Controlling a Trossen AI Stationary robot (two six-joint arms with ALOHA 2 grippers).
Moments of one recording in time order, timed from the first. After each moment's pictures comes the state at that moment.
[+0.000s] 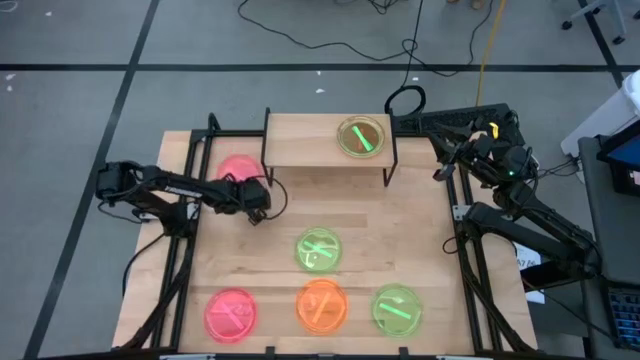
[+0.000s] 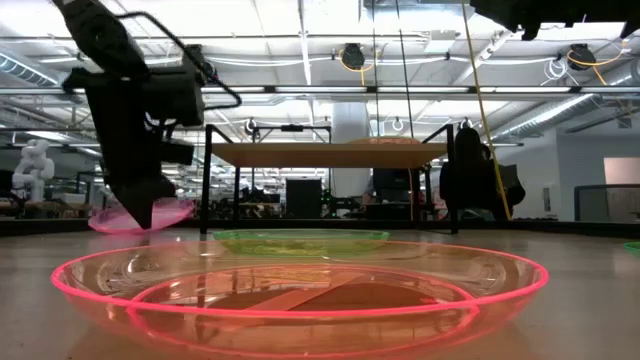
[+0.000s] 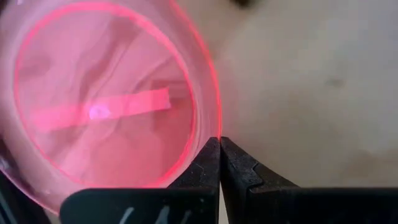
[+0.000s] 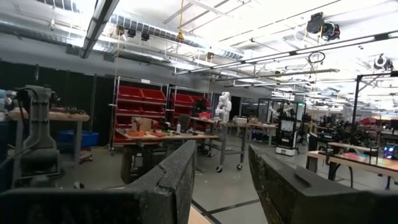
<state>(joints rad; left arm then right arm) 0.13 1.42 0.59 -0.61 -0.46 -0.54 -0.69 0.40 0.46 0.27 -0.13 -0.05</state>
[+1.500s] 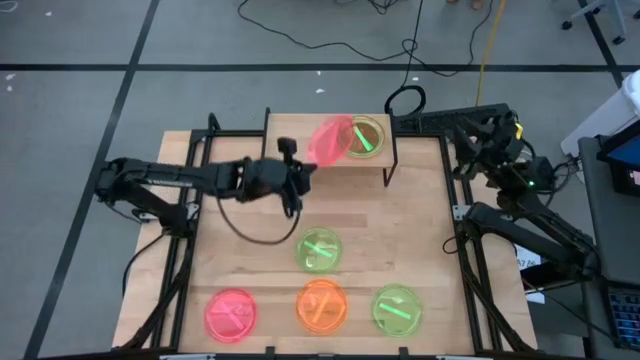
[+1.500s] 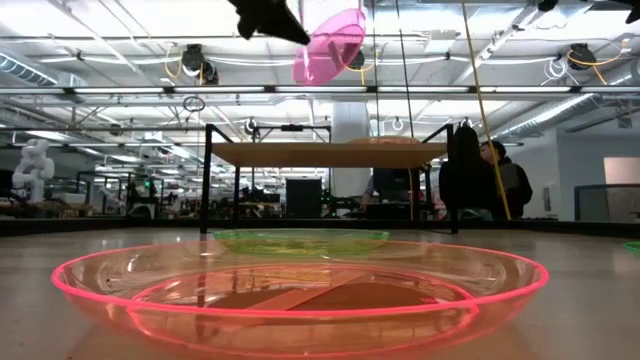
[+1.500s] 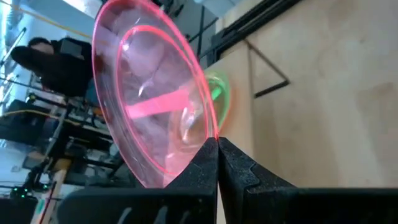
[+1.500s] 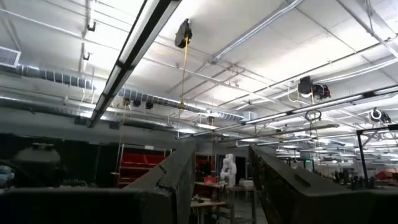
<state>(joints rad) 0.02 1.42 1.24 -0.26 -0.50 0.69 -0.69 0.34 0.46 0.51 -0.13 0.04</state>
